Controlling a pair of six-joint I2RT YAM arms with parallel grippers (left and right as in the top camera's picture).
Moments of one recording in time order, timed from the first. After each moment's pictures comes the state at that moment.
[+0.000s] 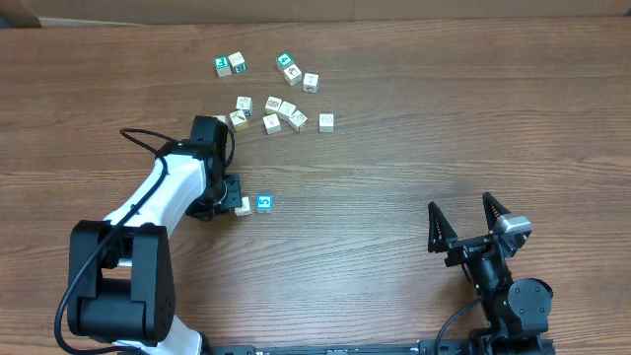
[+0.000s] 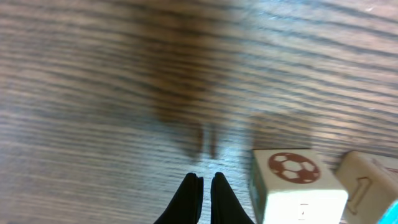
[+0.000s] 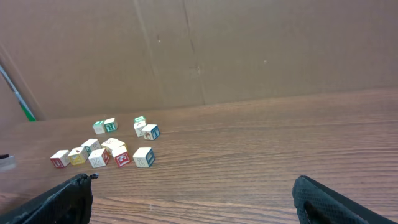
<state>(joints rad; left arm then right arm) -0.11 1.76 1.05 -0.81 -0.04 -0.26 0.07 0.01 0.02 -0.02 -0.16 0.20</state>
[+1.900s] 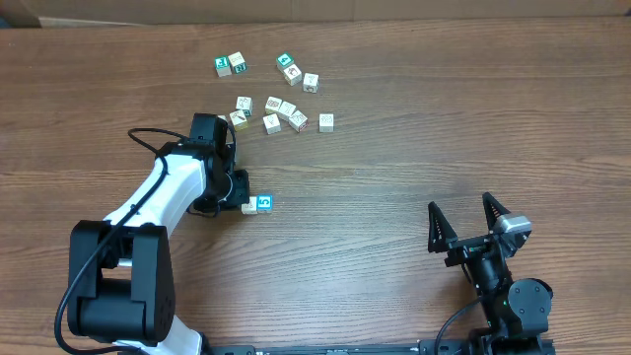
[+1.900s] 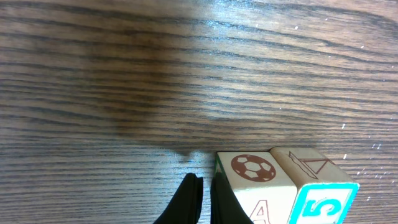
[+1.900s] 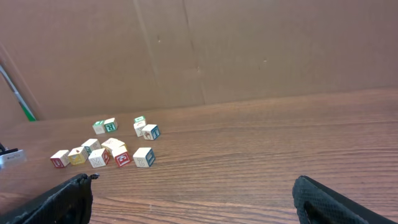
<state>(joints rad) -0.11 1.76 1.04 -0.75 0.12 -0.21 0.07 0.01 0.02 -0.02 -0.16 0.20</state>
